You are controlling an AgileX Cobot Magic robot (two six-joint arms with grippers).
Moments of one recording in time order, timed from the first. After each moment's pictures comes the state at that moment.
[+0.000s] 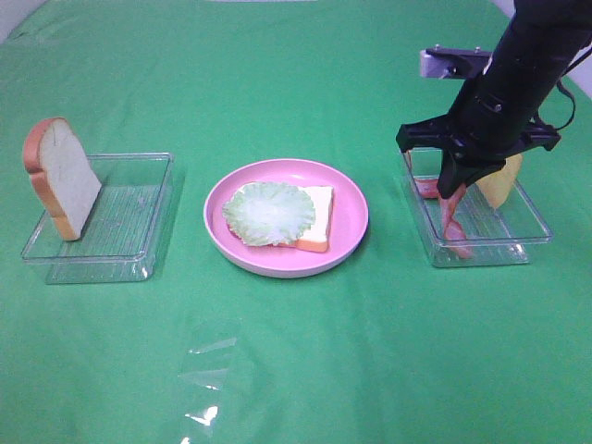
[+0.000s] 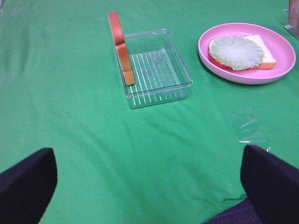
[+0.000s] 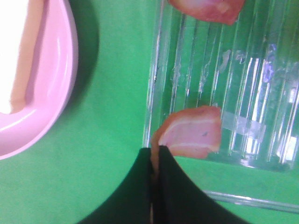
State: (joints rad) left arm 0.00 0.00 -0.52 -0.19 1.08 0.17; right arm 0.23 1.90 -1.33 0.09 0.85 0.01
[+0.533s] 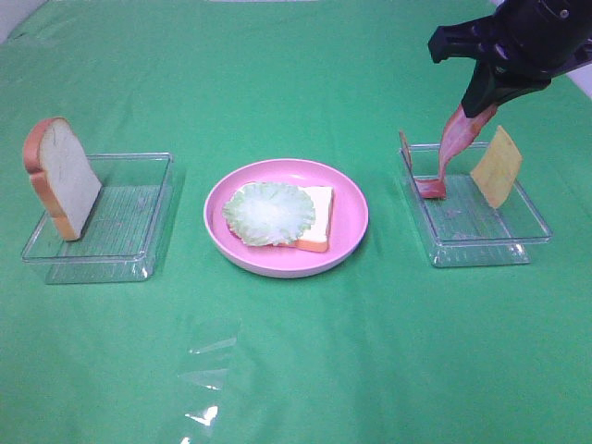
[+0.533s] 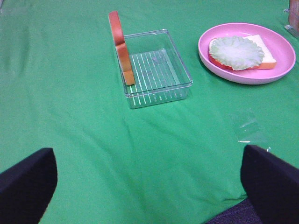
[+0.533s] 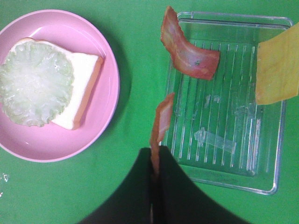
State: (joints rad) left arm 0.00 0.00 -0.52 -0.19 1.08 0.17; right arm 0.23 1.64 -1.33 0.09 0.85 0.01
